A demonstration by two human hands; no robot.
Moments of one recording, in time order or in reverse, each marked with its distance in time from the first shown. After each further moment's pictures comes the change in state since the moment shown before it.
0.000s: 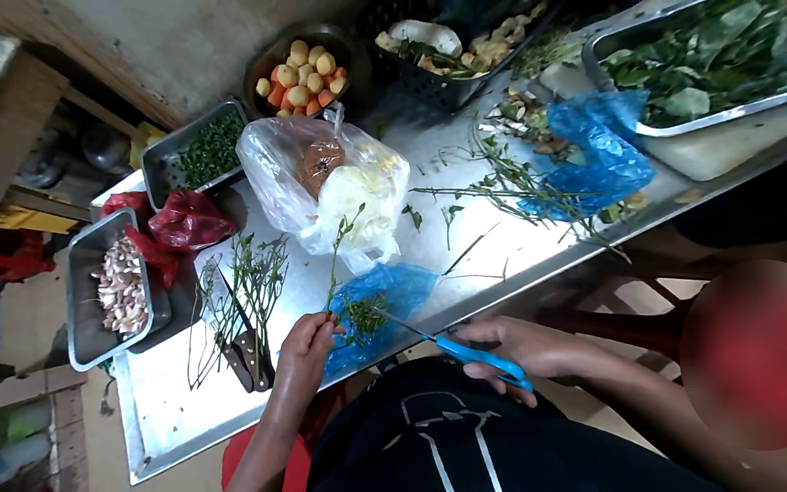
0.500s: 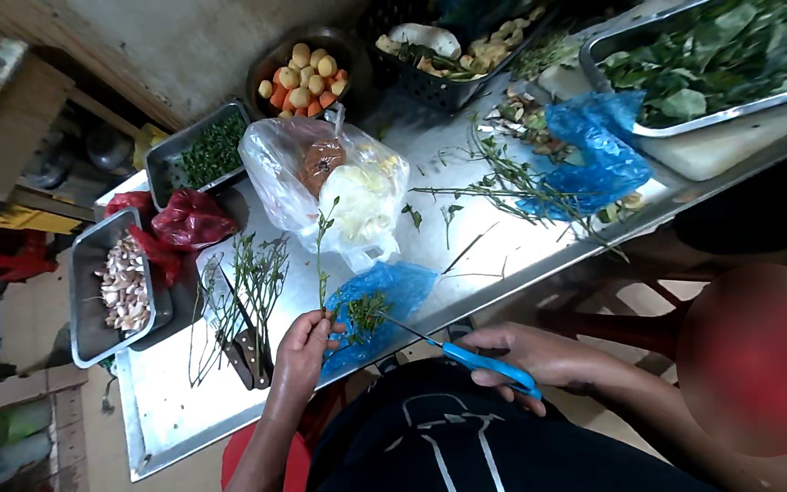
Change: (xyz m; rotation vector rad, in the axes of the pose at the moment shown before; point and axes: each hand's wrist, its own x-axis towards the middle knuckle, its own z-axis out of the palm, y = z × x) left_hand -0.005 0.005 0.002 -0.216 0.050 -0.123; right_hand -0.008 0.012 0.005 0.022 0.017 0.025
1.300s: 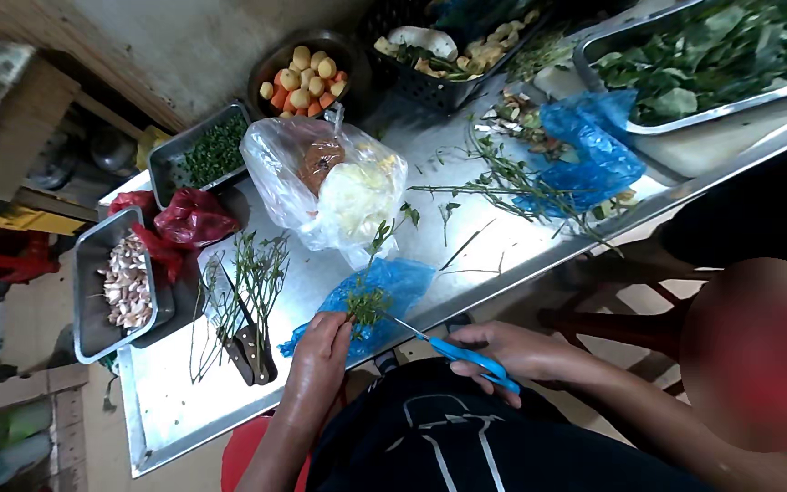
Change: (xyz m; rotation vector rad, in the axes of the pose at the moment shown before) left_hand -0.012 -0.007 0.016 0.527 0.020 0.461; right_hand 0.010 -0.004 0.014 -0.037 0.044 0.027
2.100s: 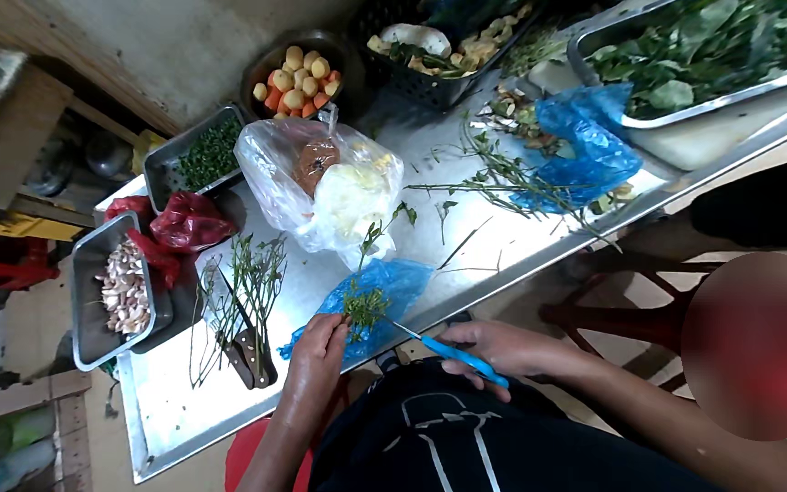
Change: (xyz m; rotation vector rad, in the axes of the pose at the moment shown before) left_hand 0.002 -0.001 -0.002 -0.084 -0.052 -0.119; right_hand 0.013 -0.003 0.001 -0.063 -0.027 0.021
